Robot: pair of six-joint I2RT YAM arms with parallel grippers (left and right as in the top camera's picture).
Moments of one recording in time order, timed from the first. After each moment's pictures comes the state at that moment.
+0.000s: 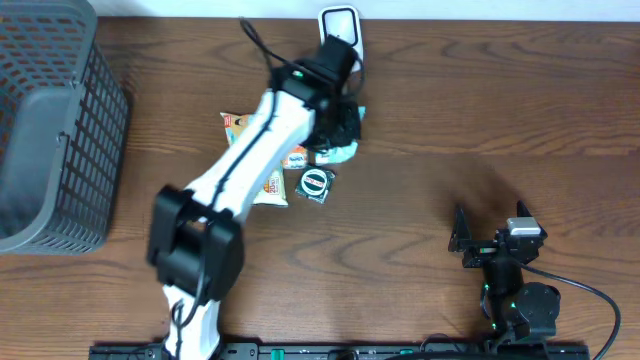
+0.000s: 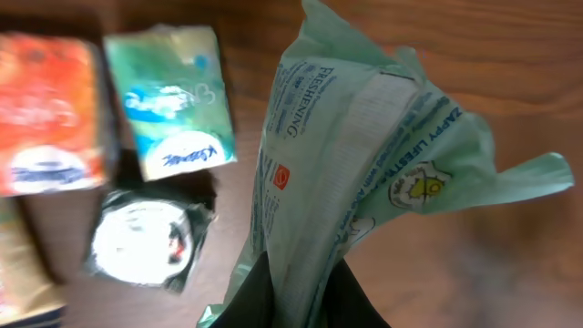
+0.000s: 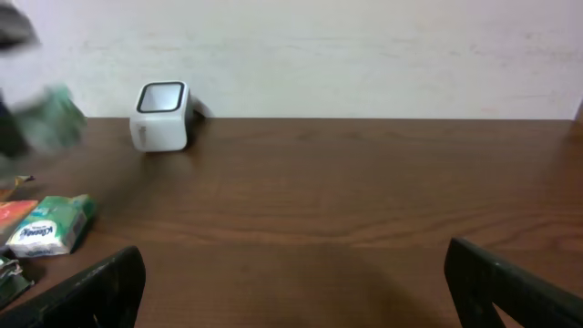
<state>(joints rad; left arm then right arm) -0.53 2.05 1.81 -1.03 0.21 -0.64 0.04 0.01 0.01 -0.07 -0.01 0.02</state>
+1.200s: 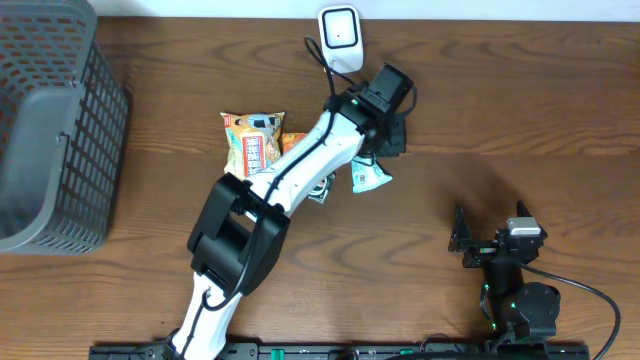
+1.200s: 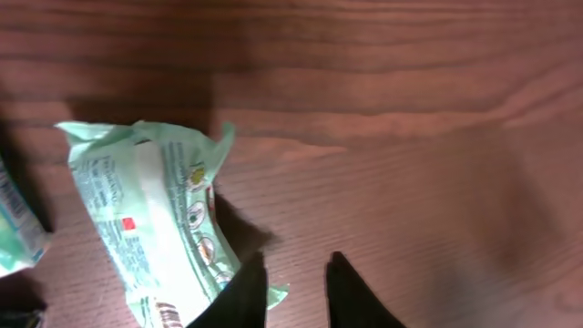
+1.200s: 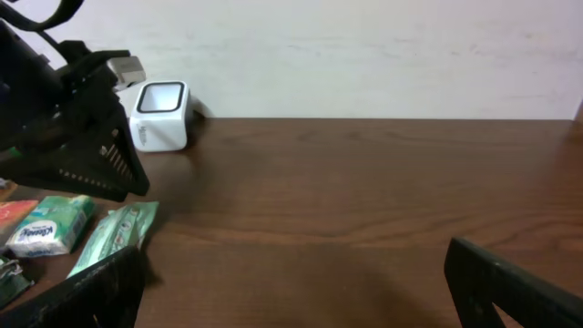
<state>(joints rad) -0.68 2.17 1.81 -0.76 0.15 -0.67 0.04 0.01 0.01 -0.07 -0.01 0.02</state>
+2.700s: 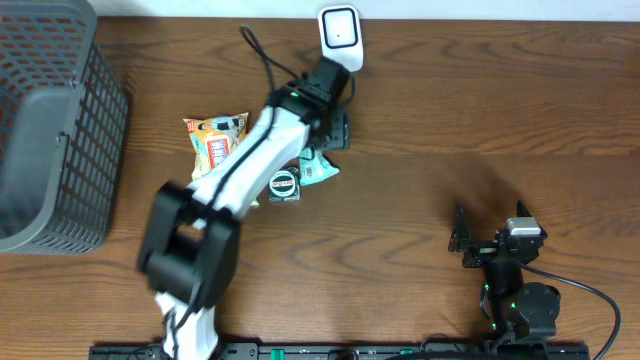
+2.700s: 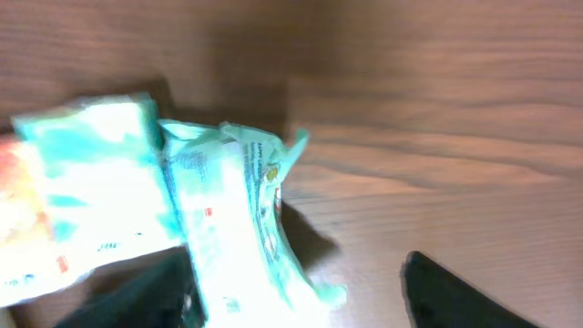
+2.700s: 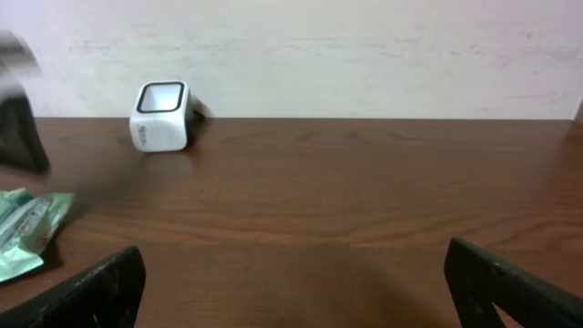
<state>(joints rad) -0.50 1.97 1.60 -0.80 -0.02 -0.47 0.04 0.01 0.01 -0.07 -0.01 0.02</state>
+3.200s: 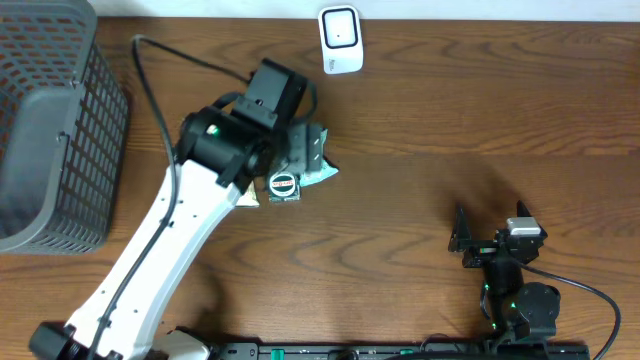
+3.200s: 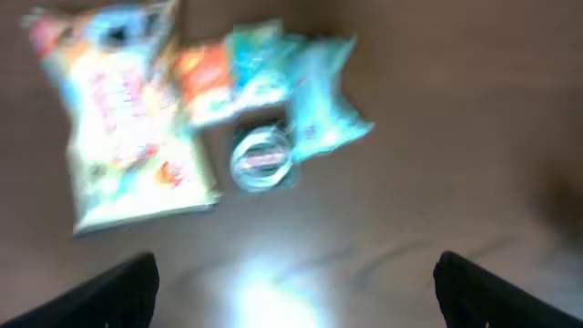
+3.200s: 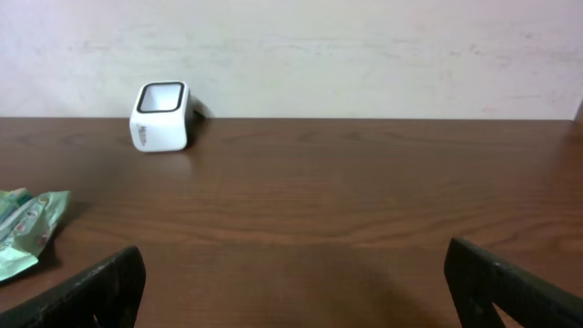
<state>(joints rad) -0.50 1.51 1.60 -1.23 -0.08 -0.47 0.04 0.01 0.01 -0.07 -0.01 0.02</state>
